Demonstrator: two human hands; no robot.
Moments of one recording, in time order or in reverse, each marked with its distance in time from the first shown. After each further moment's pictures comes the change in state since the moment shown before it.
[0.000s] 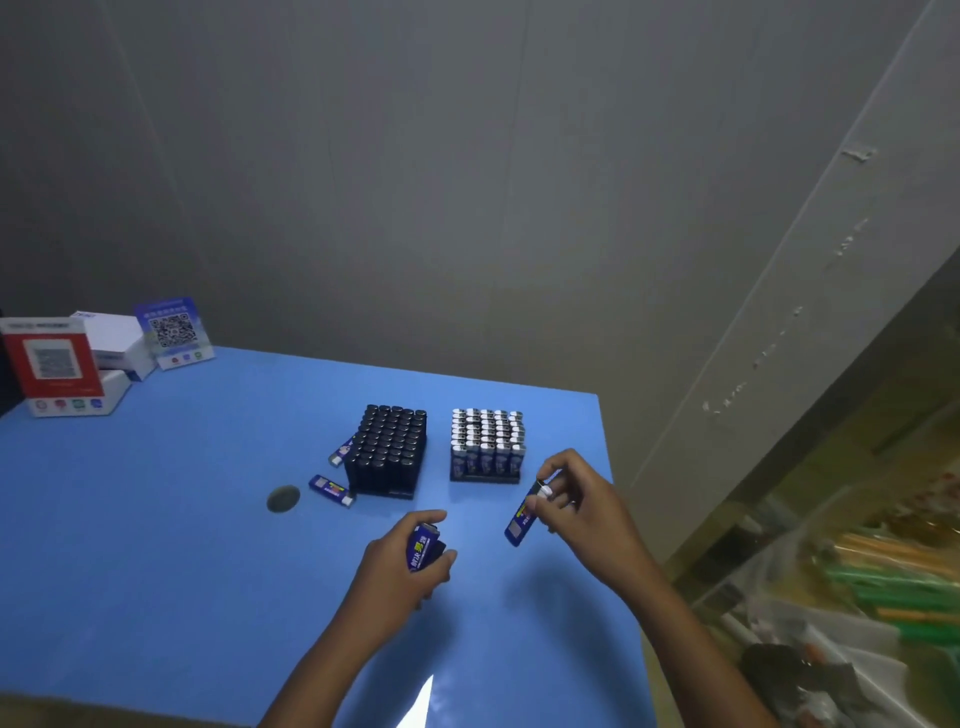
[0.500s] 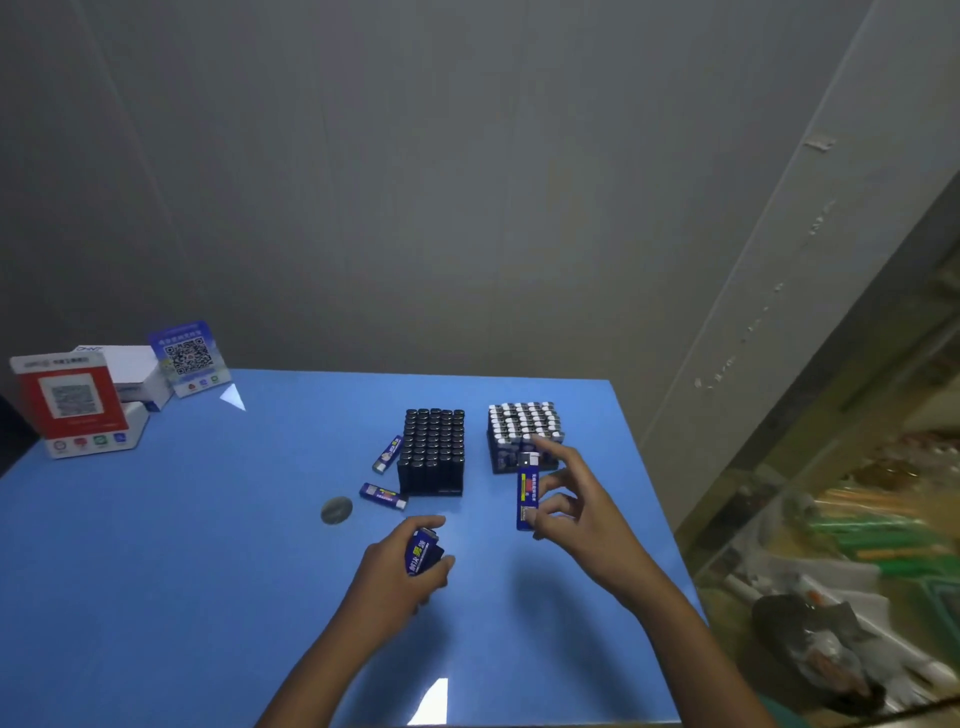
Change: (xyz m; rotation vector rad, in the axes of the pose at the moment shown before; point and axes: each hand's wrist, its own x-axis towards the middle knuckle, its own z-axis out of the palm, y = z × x) left_hand -0.008 -0.034 -0.111 0.070 -0.133 0.034; right_hand -0.040 -0.056 0.099 0.243 -0.009 0.011
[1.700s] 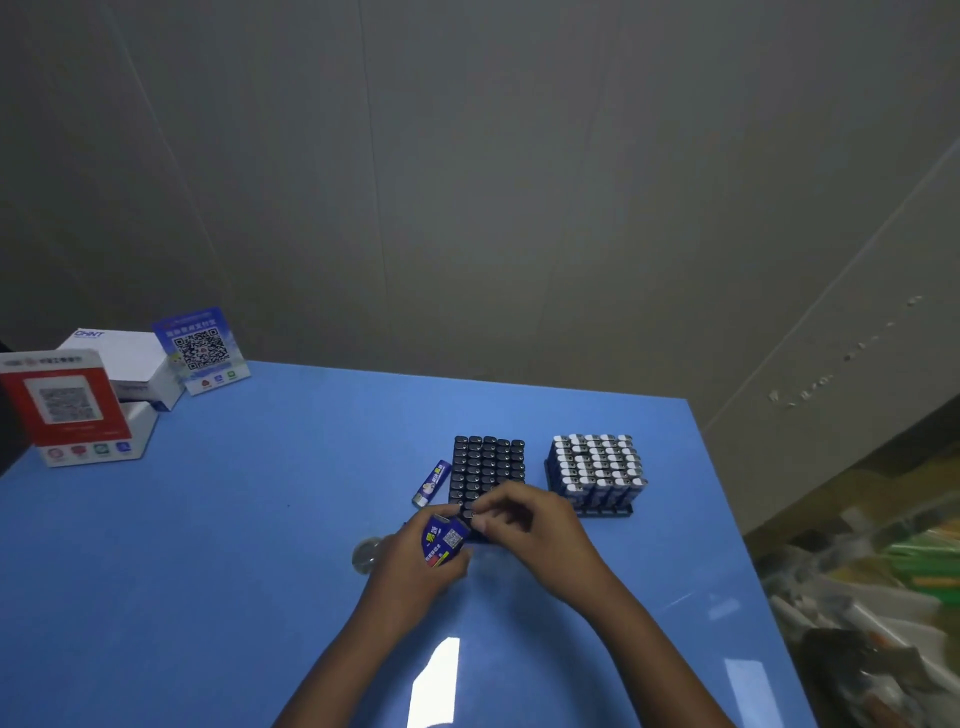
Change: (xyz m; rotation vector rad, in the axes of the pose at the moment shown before) left_hand 0.128 -0.023 -0.049 0.031 0.135 -0.040; right_hand 0.150 0.033 0.099 -0.117 -0.148 0.036
